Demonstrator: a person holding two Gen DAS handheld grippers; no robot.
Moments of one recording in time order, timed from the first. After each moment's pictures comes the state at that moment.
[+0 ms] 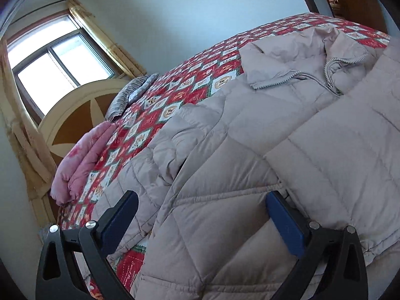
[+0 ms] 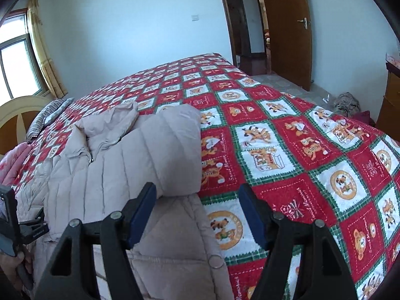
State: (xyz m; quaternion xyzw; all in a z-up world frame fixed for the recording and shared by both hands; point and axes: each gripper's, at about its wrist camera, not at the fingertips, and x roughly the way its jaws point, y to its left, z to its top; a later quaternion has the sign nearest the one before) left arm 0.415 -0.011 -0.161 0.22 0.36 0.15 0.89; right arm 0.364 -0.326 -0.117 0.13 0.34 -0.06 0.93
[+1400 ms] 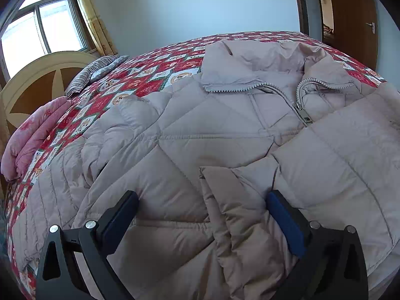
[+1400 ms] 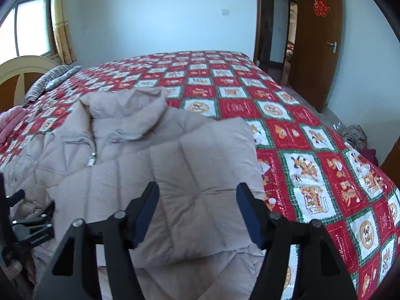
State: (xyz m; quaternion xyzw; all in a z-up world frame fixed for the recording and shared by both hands) left arm 0.455 -0.043 -0.187 0.09 0.39 0.05 0.91; right arm 0.429 -0.246 -0.116 0.02 0.36 -0.02 0.93
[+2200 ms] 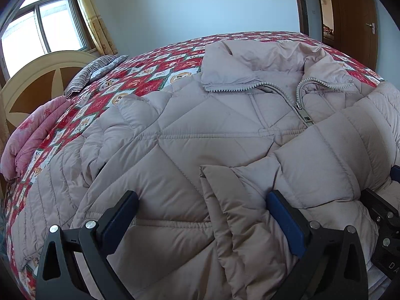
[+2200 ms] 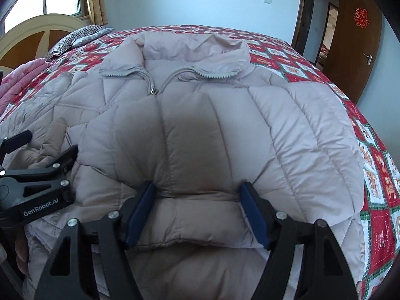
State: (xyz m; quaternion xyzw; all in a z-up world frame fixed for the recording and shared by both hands) left arm 0.456 -0.044 -0.187 0.09 0.39 0.05 0.91; right arm 0.438 -0.157 -0.193 -0.04 0.42 0.04 0.91
